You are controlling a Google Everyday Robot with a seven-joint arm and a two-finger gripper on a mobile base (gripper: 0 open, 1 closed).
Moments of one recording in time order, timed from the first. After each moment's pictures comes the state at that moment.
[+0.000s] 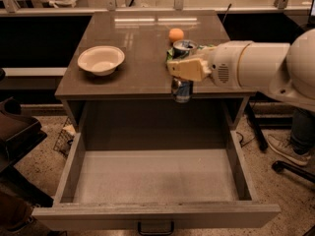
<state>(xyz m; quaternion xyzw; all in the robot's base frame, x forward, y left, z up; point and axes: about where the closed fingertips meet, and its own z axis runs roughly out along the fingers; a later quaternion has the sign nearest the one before) 0.555 -0.073 0.954 -0.29 0.77 0.22 0.53</state>
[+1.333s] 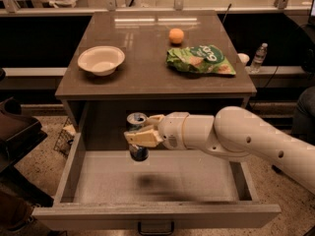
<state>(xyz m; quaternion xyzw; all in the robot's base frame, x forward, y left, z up) 0.508 0.046 0.776 -0.38 0.72 0.36 0.45</state>
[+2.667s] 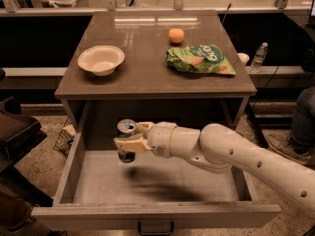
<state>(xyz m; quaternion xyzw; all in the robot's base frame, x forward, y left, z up) 0.518 0.081 0.743 -0.39 0.67 0.38 0.50</state>
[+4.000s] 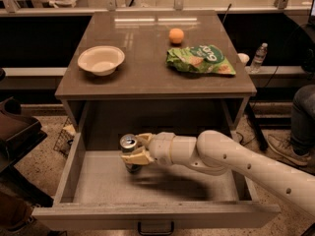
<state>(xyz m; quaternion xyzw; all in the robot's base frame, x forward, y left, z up) 0.518 0.079 0.675 -0.47 0.65 0.35 0.49</state>
